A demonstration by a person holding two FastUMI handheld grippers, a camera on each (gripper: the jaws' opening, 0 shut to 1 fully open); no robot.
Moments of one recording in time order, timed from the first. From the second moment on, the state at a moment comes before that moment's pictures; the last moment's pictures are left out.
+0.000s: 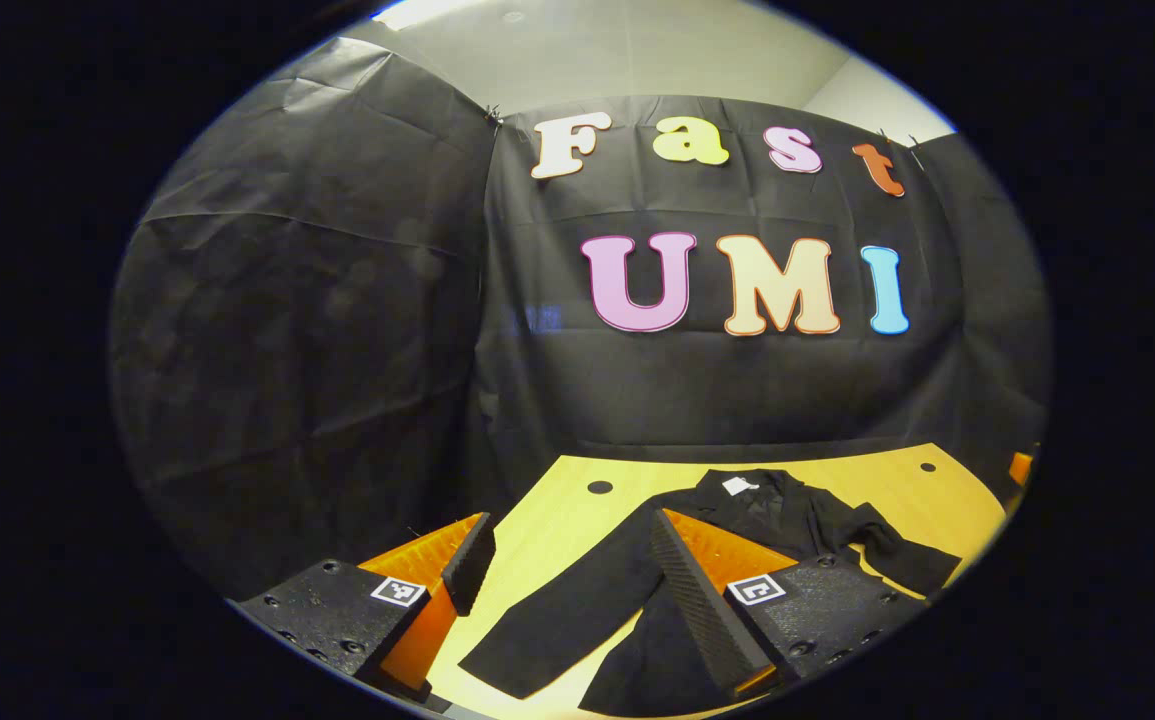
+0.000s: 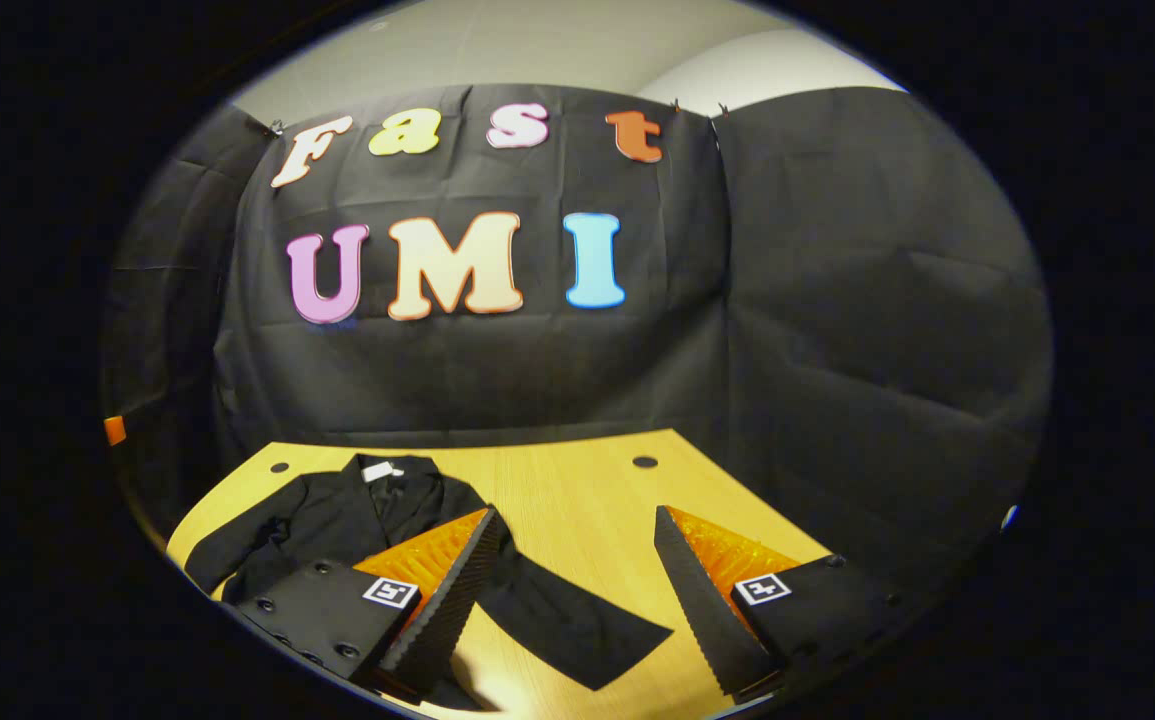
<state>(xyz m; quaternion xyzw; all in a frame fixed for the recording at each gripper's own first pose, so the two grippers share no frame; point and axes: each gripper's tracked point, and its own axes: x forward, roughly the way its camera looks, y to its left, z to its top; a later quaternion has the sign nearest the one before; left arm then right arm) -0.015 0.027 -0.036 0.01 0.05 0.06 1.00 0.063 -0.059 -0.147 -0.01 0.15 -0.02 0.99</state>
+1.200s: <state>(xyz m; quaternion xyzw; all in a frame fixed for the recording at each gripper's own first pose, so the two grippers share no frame) -0.045 0.045 -0.051 0.02 0.08 0.11 0.99 0.091 -0.096 -0.368 -0.03 0.38 -0.01 0.92</state>
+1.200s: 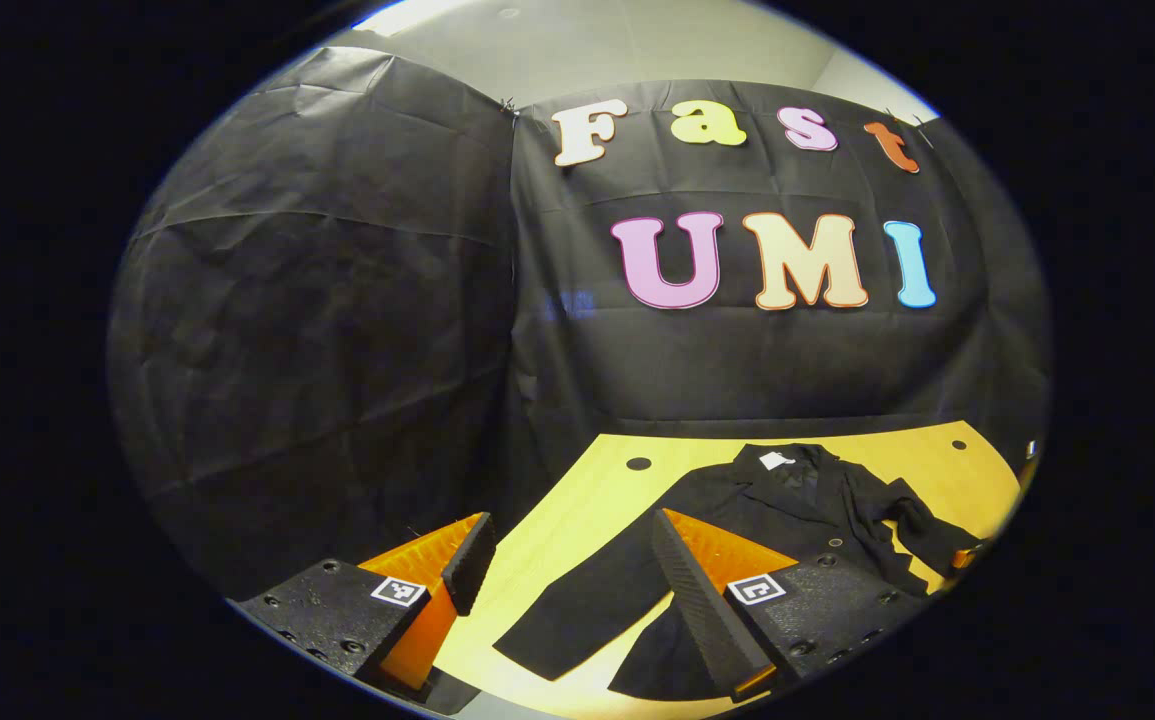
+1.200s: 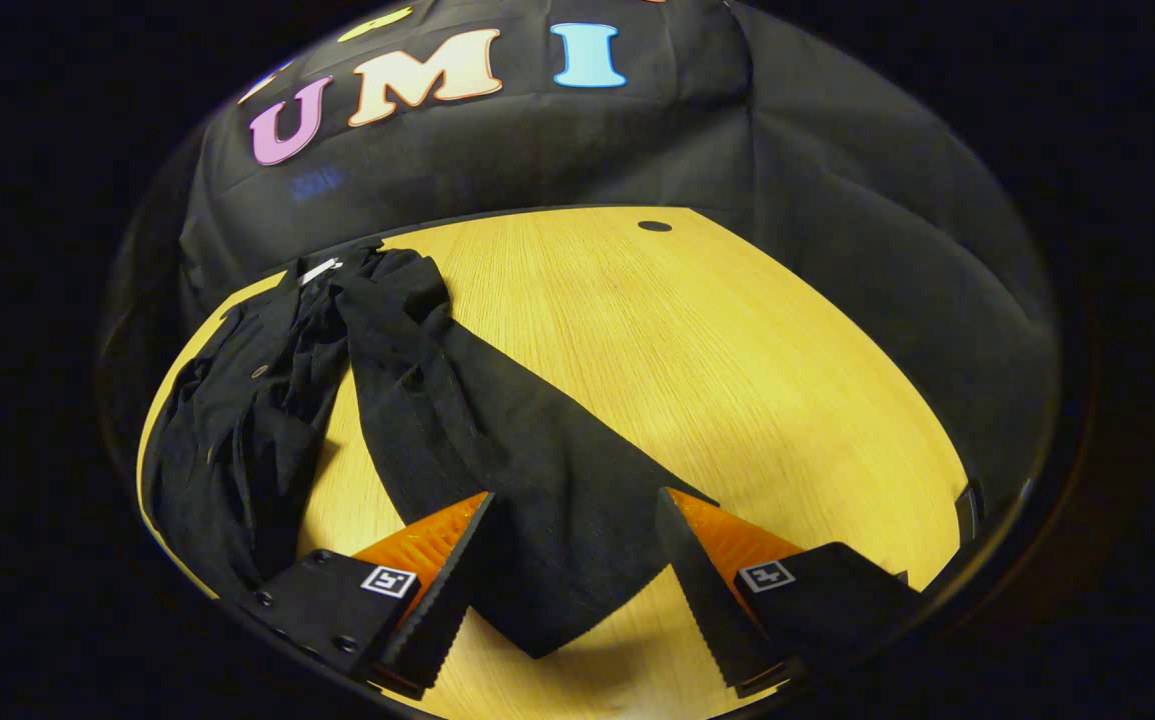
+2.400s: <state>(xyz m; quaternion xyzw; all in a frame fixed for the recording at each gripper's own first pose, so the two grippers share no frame) -0.039 0.042 -0.066 0.00 0.09 0.11 0.99 0.092 -0.087 -0.367 0.05 0.40 -0.02 0.91</state>
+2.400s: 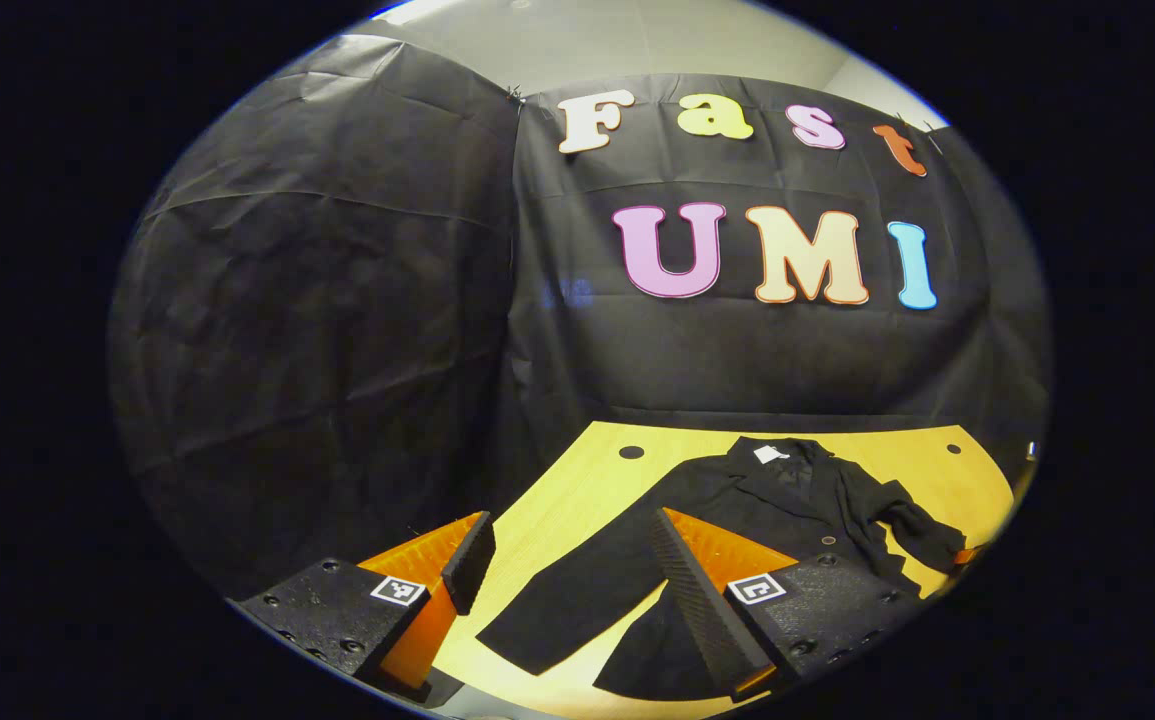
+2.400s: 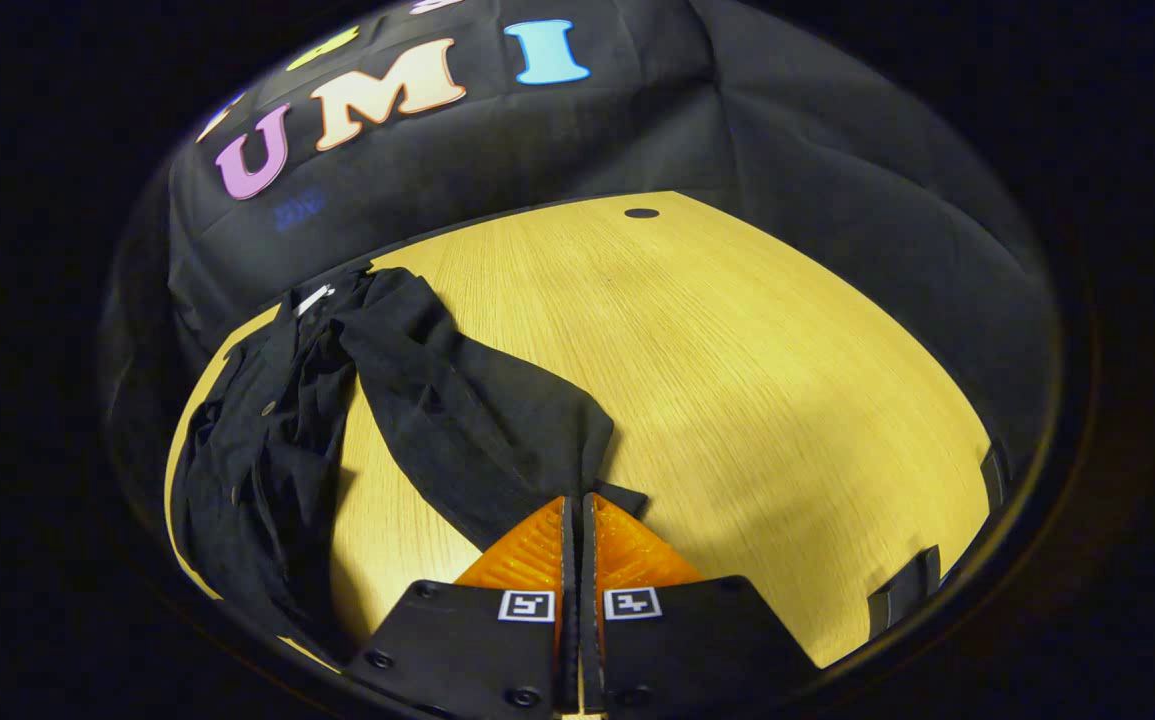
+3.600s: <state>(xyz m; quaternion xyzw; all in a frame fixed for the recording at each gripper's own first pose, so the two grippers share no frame) -0.035 0.073 -0.098 -0.01 0.12 0.11 0.99 0.226 0.123 -0.152 0.06 0.22 0.16 0.96</state>
